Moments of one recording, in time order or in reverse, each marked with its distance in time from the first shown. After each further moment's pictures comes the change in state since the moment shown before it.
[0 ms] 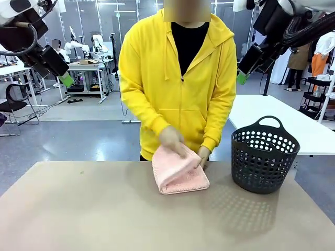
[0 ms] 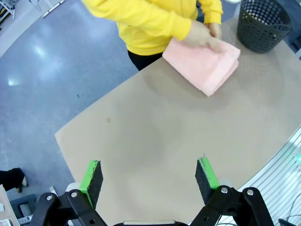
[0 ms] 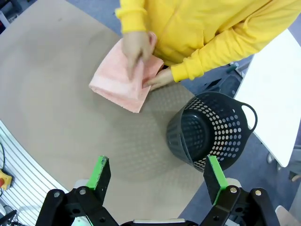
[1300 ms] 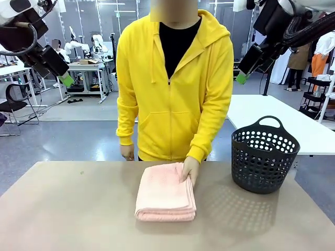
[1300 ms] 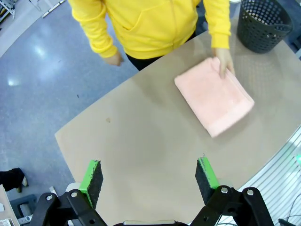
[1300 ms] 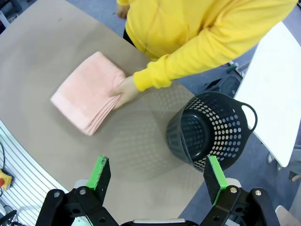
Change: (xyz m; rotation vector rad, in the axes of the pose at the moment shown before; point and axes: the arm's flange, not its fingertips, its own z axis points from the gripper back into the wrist) left arm 0.000 0.000 0.000 0.000 0.000 0.000; right arm 0.000 0.000 0.000 0.000 0.000 0.000
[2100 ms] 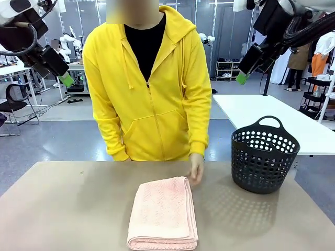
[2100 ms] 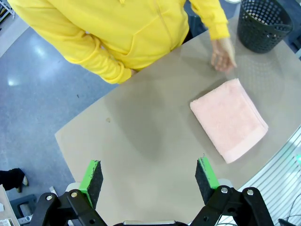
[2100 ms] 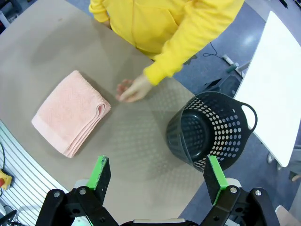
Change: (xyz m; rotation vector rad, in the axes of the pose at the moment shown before) left arm 0.000 0.000 0.000 0.000 0.000 0.000; right arm 0.000 0.000 0.000 0.000 0.000 0.000
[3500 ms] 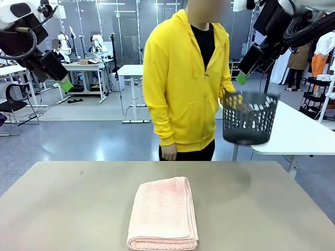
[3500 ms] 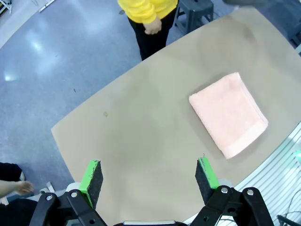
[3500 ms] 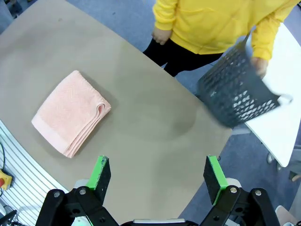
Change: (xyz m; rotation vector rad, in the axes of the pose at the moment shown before) left arm -0.005 0.003 -0.008 -0.015 0.032 0.008; right arm 0.000 0.000 0.000 0.000 0.000 0.000
